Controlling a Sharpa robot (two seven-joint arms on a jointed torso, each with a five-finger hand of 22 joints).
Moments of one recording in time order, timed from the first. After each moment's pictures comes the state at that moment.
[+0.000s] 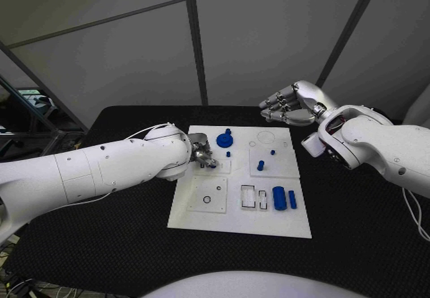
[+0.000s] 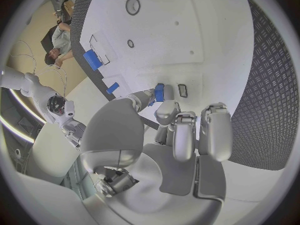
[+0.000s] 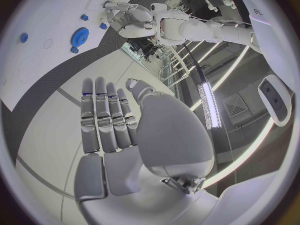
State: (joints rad) left arm 1.22 -0.62 -0.08 1.38 -1.15 -0.04 -0.53; left_hand 1.11 -0.14 0.62 0.11 0.19 0.94 0.03 0.62 0.70 1.34 -0.04 1.18 1.07 1.47 -0.08 1.56 1.31 0.07 1.46 0.03 1.43 1.31; right arm 1.22 -0.82 0.06 1.49 -0.87 -0.34 0.16; right_hand 1.42 -0.11 0.29 0.12 0.38 1.01 0.20 0.07 0.07 1.18 0.13 0.10 0.07 1.21 0.08 0.10 0.31 0.18 1.00 0.19 0.29 0.20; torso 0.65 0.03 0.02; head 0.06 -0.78
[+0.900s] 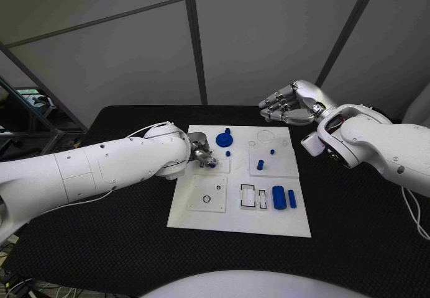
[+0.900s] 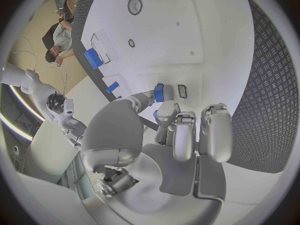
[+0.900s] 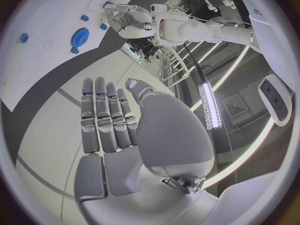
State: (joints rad) left arm 1.22 -0.62 -0.08 1.37 -1.13 -0.02 -0.53; left_hand 1.05 -0.08 0.64 0.13 0.19 0.95 0.03 0.62 0.70 1.35 -0.04 1.20 1.10 1.47 -0.08 1.56 1.31 0.07 1.46 0.03 1.44 1.31; right arm 1.22 -0.82 0.06 1.49 -0.87 -0.34 0.16; right_hand 1.42 -0.11 0.29 0.12 0.38 1.01 0.20 0.07 0.07 1.18 0.13 0.10 0.07 1.21 0.08 0.10 0.31 0.18 1.00 0.19 0.29 0.20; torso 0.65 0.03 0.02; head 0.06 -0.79
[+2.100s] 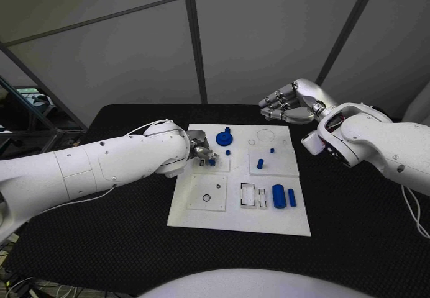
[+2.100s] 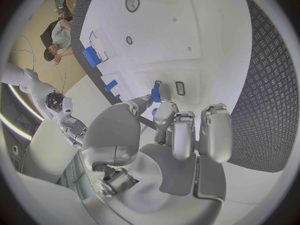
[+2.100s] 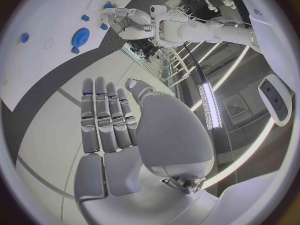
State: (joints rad) left arm 1.22 -0.61 -0.08 1.35 -1.13 -0.03 -0.53; left_hand 0.89 -0.10 0.59 0.15 0.15 0.99 0.02 0.62 0.68 1.37 -0.05 1.22 1.11 1.47 -0.09 1.56 1.31 0.07 1.46 0.02 1.44 1.31; right arm 1.22 -0.82 0.06 1.49 -0.87 -0.33 0.16; right_hand 1.42 -0.11 0.29 0.12 0.38 1.01 0.20 0.07 0.07 1.18 0.13 0.10 0.07 1.21 0.08 0.10 0.31 0.18 1.00 0.19 0.29 0.20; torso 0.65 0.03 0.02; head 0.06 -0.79
